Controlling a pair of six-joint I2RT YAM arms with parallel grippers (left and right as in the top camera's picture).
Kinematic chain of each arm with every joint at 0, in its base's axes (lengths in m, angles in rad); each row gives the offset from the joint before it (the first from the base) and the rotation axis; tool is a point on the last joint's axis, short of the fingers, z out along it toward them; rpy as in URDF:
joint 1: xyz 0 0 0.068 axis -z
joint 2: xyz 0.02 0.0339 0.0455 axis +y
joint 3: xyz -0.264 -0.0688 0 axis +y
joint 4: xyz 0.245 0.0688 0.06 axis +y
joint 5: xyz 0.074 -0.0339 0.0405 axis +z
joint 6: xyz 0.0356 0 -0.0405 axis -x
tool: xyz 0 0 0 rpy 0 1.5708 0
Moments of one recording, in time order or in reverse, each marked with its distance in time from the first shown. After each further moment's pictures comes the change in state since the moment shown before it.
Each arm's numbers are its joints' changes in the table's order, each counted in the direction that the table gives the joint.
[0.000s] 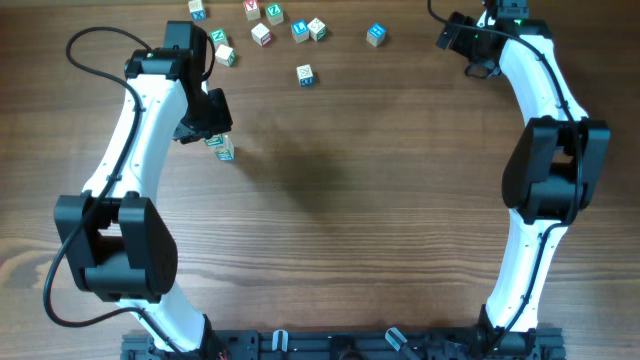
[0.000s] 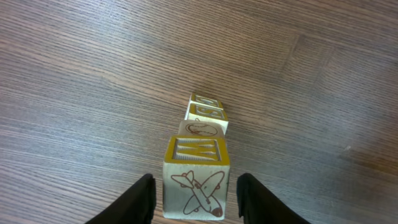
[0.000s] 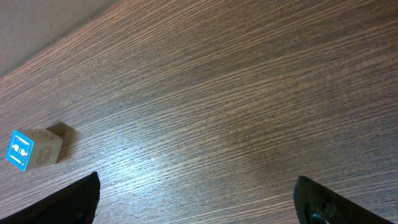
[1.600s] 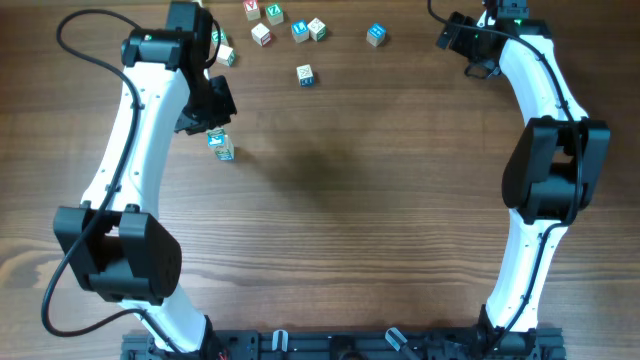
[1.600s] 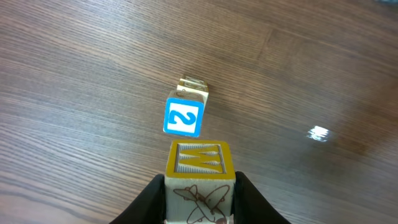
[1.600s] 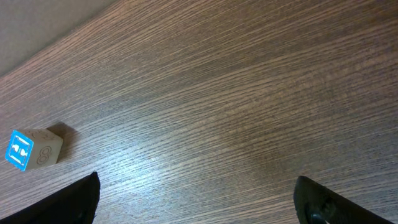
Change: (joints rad) left arm 0.046 -0.006 -0.171 0.188 0.012 0.078; right arm 0.000 0.000 0.000 0.000 0.000 0.000
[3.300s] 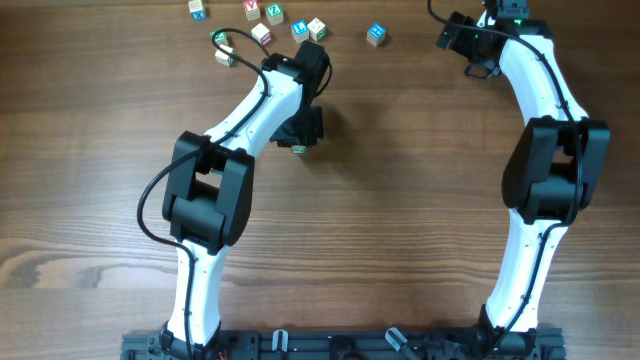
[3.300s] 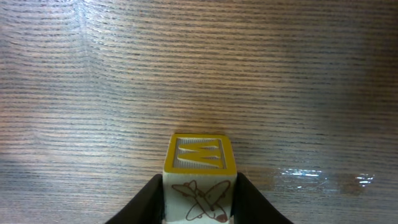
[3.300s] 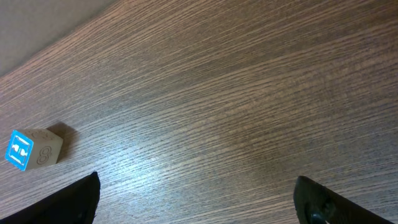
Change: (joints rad) left arm 0.315 0.385 -0.035 -0.233 -0.032 0.041; right arm 0.000 0.000 0.000 0.000 0.000 0.000
